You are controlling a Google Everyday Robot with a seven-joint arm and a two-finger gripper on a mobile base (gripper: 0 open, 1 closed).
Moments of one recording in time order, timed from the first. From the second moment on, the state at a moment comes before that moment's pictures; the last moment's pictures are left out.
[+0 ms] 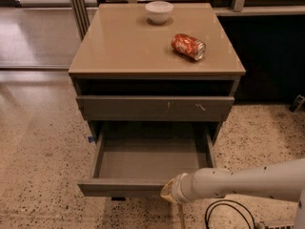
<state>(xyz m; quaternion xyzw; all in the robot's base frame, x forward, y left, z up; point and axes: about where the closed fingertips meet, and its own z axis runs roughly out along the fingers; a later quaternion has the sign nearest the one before) 0.448 -0.051 0.426 -0.55 0.78 0.15 0.25</state>
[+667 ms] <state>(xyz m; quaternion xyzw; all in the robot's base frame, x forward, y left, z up) 0.486 -0.016 0.418 -0.55 0.76 0.18 0.28</state>
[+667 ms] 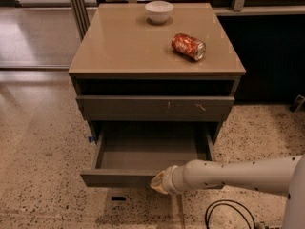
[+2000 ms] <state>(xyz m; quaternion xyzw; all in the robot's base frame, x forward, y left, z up) 0.537 -0.017 0.427 -0.53 0.77 0.16 0.31</state>
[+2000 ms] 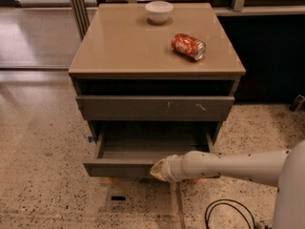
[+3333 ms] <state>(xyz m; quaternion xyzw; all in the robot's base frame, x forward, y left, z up) 0.572 -0.023 0.410 -0.49 0.80 0.14 0.32</state>
